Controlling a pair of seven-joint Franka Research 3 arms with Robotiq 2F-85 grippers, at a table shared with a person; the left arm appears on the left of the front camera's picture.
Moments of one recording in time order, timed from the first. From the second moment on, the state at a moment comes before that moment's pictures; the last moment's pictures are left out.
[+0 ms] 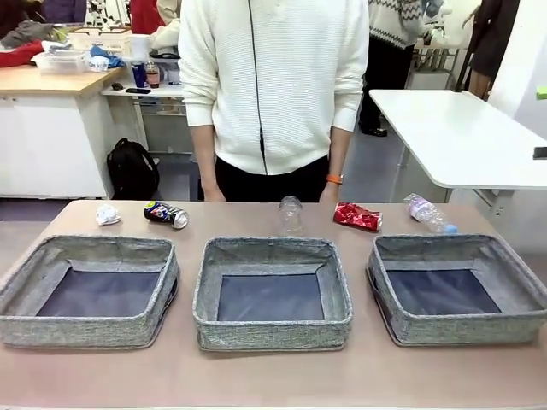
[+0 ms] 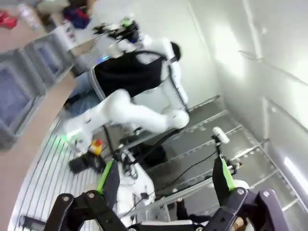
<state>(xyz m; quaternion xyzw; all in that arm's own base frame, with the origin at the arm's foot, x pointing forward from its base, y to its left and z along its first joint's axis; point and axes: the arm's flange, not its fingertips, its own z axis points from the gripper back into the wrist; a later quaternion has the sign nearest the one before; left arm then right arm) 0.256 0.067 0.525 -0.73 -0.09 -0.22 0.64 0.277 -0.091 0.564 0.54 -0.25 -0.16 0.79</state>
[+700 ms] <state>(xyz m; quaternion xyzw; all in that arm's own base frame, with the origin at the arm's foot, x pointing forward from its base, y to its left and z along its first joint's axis) 0.236 0.096 0.529 -0.66 -0.05 -0.20 0.72 0.264 -0.116 0.560 0.52 -0.27 -0.17 0.79</state>
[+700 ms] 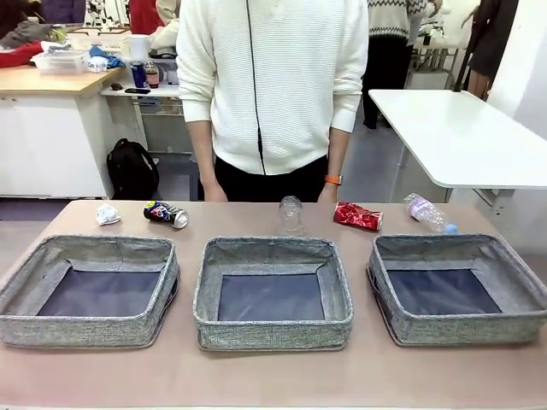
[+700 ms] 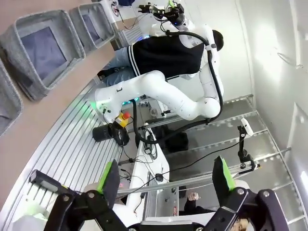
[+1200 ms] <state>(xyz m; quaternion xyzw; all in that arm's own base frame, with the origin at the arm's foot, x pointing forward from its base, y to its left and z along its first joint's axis) 0.237 0.094 0.529 -0.66 -0.06 -0.21 0.72 0.262 -0.116 0.559 0.52 -0.27 -0.18 0.79</state>
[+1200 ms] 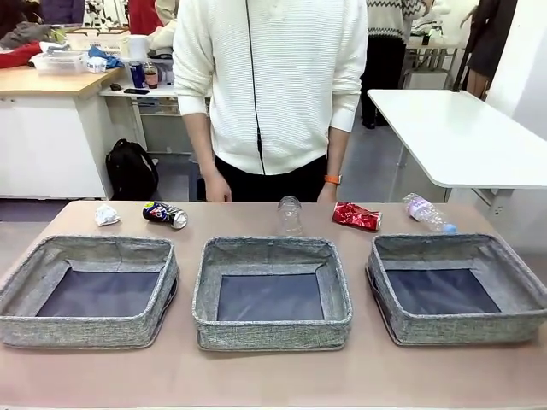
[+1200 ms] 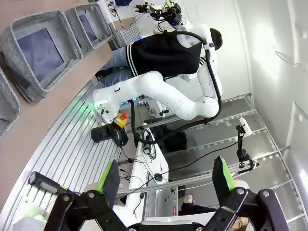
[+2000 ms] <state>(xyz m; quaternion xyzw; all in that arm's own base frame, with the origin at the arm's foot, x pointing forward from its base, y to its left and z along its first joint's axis) 0.237 0.094 0.529 -0.66 -0.06 -0.21 0.72 0.263 -0.115 0.560 0.52 -0.27 -0.18 0.79</state>
